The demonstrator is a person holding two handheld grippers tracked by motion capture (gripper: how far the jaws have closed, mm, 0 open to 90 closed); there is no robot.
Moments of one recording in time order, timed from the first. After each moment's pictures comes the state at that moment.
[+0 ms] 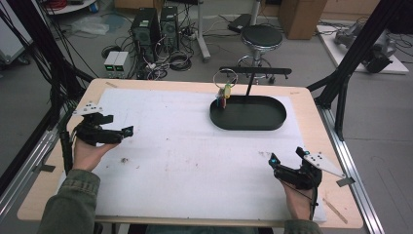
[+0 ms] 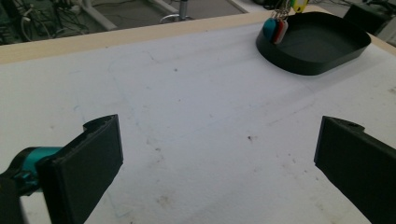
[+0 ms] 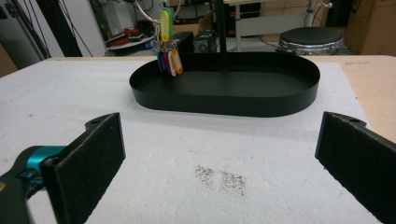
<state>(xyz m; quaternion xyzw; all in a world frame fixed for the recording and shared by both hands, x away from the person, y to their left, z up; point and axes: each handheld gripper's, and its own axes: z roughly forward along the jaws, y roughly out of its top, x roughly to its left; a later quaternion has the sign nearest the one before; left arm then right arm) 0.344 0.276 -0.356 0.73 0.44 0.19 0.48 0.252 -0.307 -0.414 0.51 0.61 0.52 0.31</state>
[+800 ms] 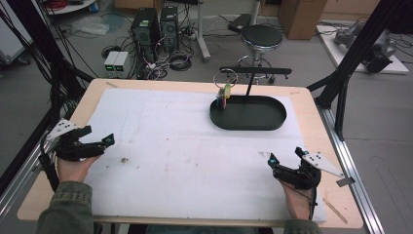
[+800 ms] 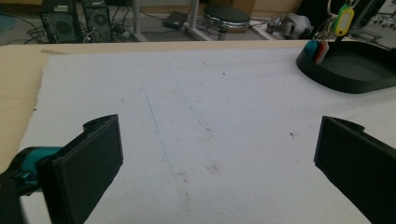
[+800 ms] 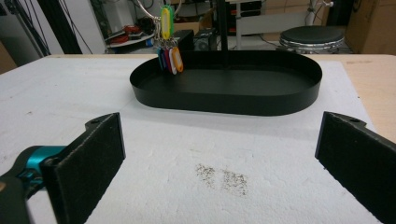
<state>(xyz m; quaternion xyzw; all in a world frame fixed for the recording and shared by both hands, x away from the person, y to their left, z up) 0.304 0.322 -0.385 0.66 0.49 0.26 0.51 0.253 -0.305 -0.415 0.50 0.62 0.52 0.31</state>
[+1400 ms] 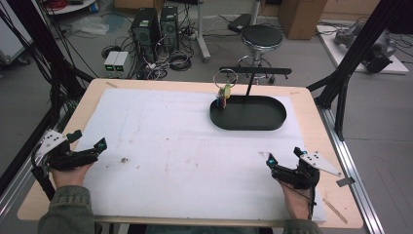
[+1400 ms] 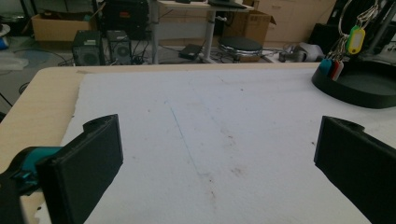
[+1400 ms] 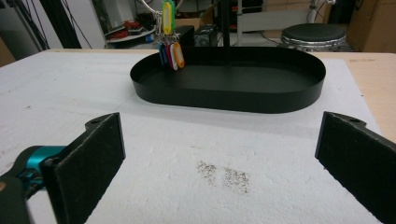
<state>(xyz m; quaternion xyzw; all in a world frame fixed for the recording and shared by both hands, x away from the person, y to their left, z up) 0.285 0.336 -0.406 0.62 0.48 0.32 0.54 0.254 -0.302 -0.417 0.50 0.63 0.51 0.31</state>
